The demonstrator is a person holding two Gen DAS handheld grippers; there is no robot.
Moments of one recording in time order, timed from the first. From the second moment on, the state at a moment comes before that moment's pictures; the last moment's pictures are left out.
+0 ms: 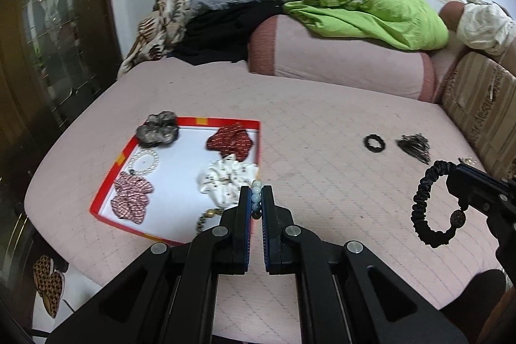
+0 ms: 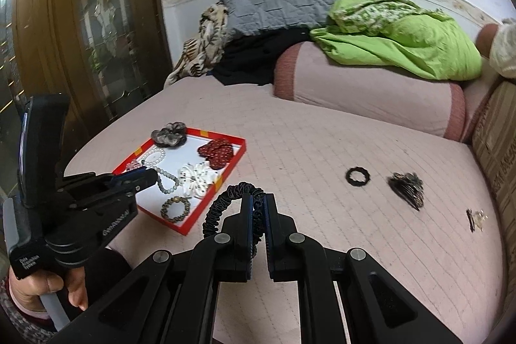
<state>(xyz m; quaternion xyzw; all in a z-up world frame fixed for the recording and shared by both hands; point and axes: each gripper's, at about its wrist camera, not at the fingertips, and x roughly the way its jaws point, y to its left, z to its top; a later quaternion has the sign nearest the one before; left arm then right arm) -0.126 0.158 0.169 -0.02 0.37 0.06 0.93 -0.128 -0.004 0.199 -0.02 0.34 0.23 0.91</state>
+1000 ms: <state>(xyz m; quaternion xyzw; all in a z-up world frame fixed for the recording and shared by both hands) -0.110 0.244 0.131 -0.09 0.40 0.11 0.90 -0.093 0.087 0.181 -0.07 0.37 0.27 0.89</state>
